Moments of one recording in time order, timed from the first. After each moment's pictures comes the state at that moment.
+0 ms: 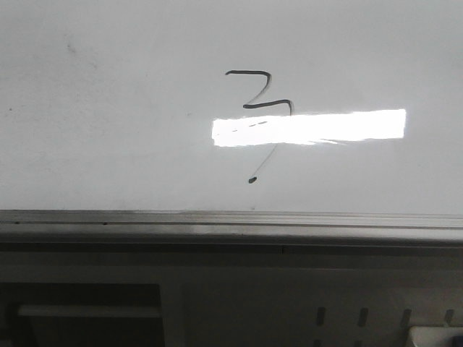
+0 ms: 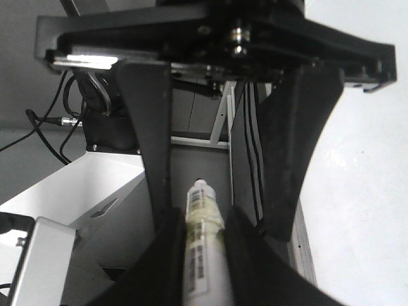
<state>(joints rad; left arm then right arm) -0.77 0.97 -0.98 -0.88 0.96 1.05 1.00 0.98 -1.07 0.56 0.77 -0.87</state>
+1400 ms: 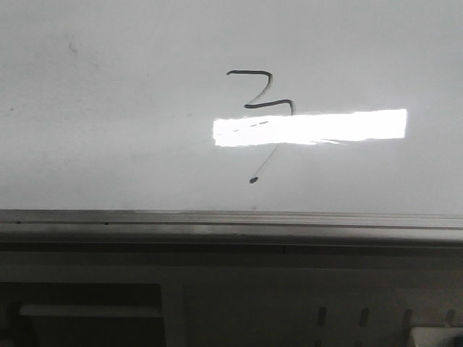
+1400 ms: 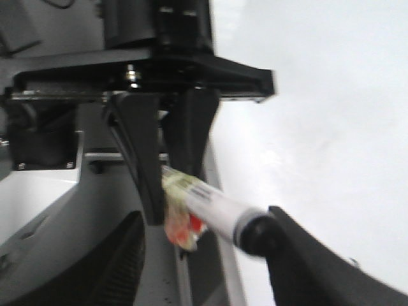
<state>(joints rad) -0.76 1.01 -0.97 -0.88 0.84 0.94 0.85 0.84 -1.07 0.45 0.75 -0.78</state>
